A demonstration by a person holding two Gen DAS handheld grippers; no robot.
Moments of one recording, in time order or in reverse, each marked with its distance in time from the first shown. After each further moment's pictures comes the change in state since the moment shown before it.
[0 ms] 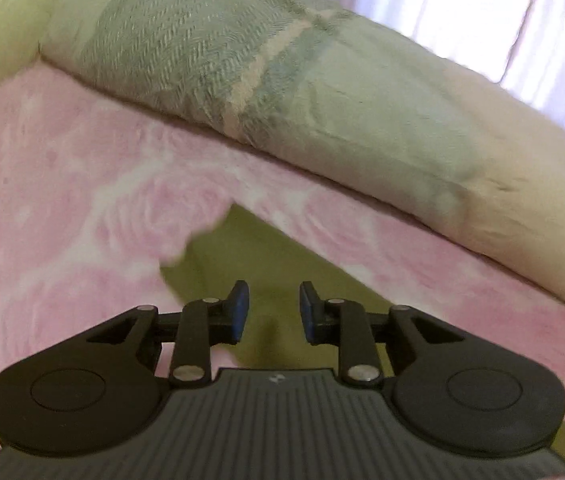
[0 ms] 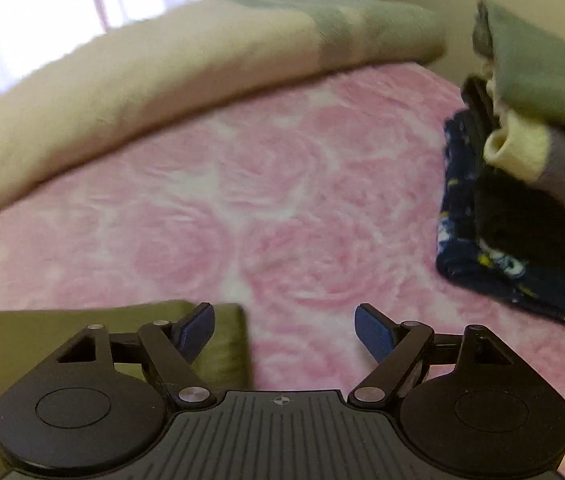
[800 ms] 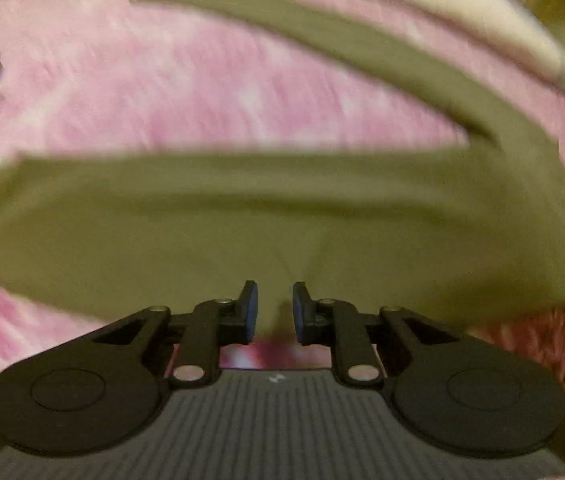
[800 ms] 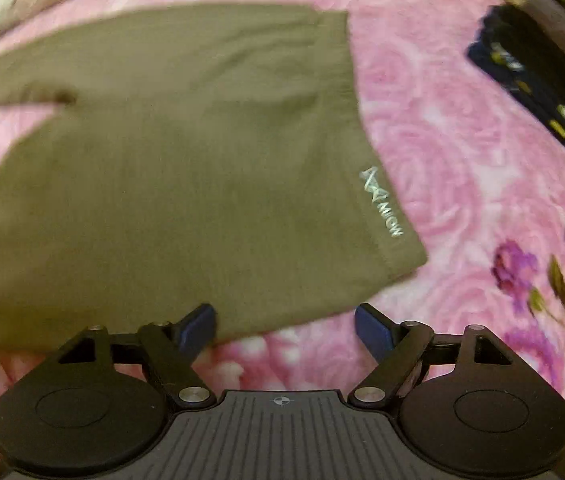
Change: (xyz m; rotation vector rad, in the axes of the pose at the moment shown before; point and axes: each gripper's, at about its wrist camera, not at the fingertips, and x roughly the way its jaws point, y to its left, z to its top) left arm -0.229 0.017 -0.287 0.262 0.211 -0.124; right arm -0.103 0.049 -0.194 -0.213 0.274 0.047
